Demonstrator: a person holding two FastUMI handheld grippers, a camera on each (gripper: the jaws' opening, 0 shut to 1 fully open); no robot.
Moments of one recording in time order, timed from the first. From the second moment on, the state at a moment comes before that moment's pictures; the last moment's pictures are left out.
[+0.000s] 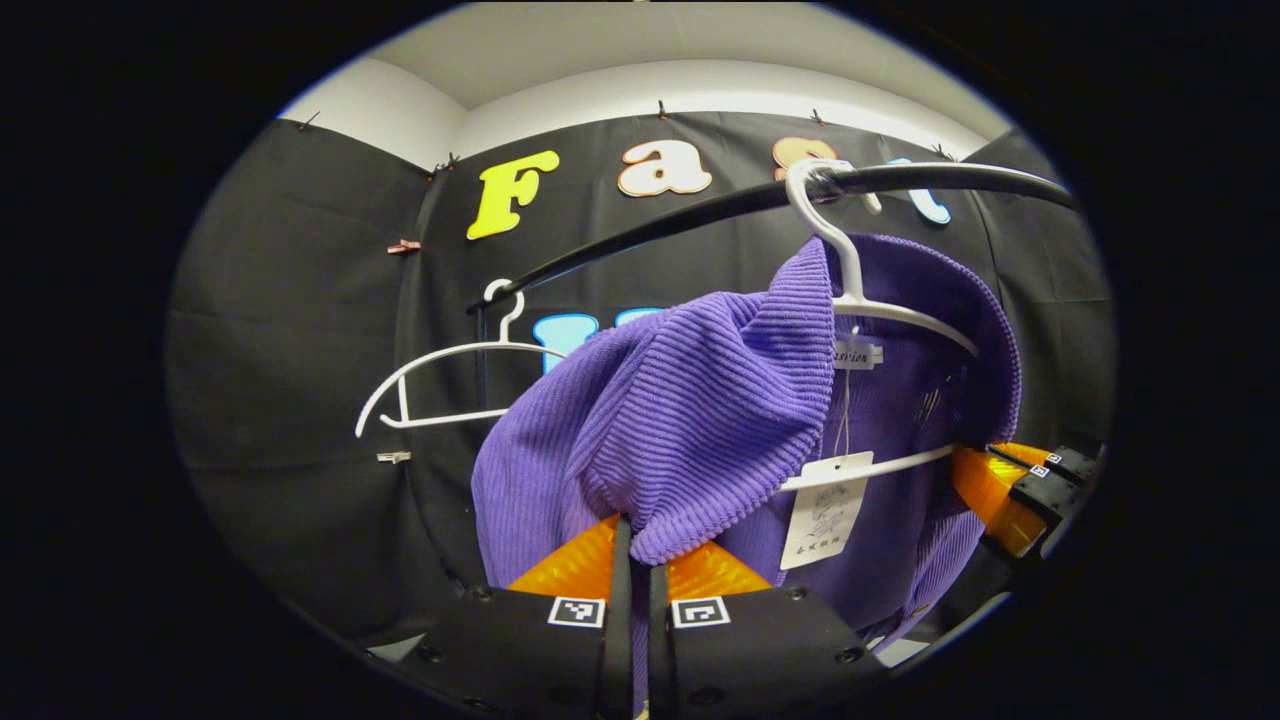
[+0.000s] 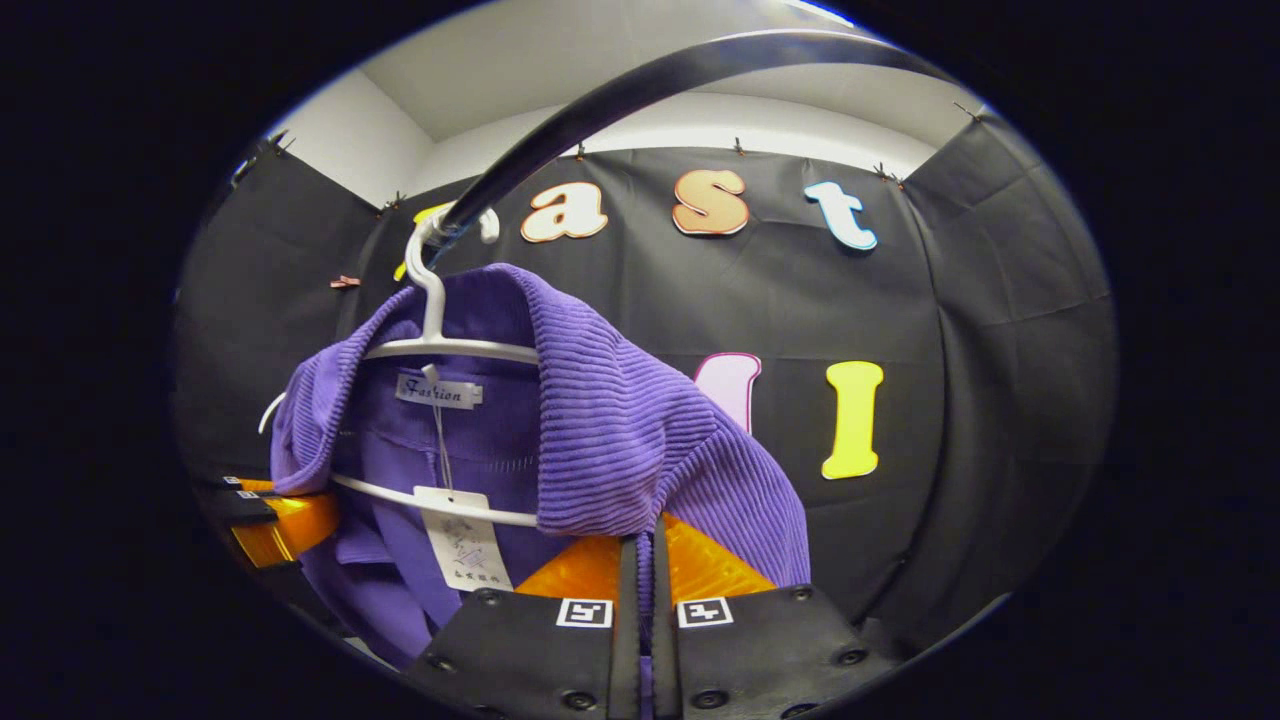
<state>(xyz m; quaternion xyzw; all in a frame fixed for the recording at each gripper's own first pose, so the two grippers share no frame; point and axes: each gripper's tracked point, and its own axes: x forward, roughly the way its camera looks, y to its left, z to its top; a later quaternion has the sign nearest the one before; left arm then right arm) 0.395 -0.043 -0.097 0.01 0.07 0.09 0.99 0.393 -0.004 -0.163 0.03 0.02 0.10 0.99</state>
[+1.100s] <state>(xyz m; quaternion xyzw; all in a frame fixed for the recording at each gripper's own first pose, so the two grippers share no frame) 0.378 -0.014 0.024 0.05 -0.03 0.09 0.99 0.404 -0.114 -0.032 -0.11 -0.18 -0.05 0.98</state>
